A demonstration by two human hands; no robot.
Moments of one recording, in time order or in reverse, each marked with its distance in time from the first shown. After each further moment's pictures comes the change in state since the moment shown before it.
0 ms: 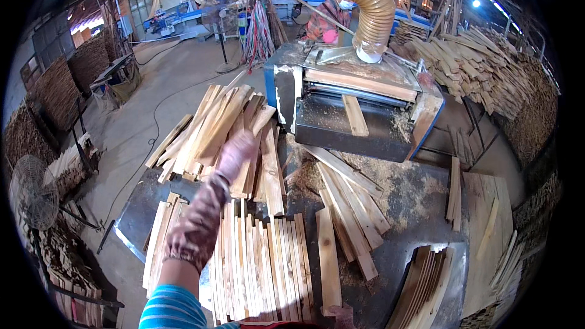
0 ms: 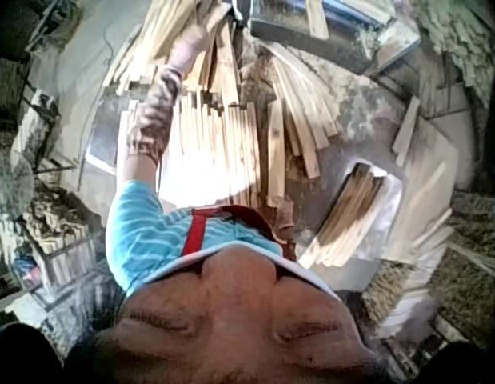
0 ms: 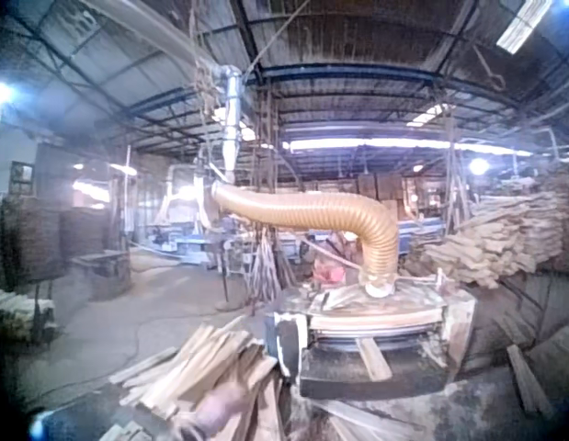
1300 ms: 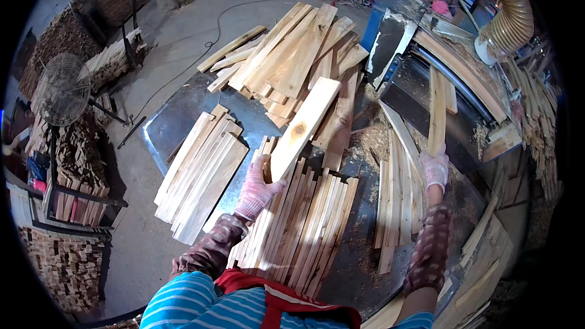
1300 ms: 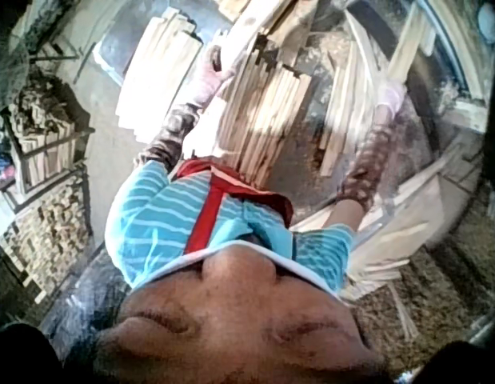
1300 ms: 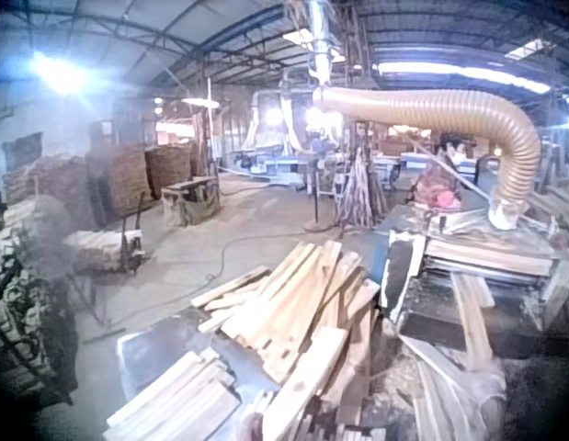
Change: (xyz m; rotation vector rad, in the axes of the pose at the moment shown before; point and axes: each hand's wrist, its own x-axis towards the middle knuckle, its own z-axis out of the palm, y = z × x) left_hand -0.249 0.133 -0.055 -0.873 0.049 -1.018; right_hand 0.178 -0.513 0.227 -1.553 0.692 -0.649
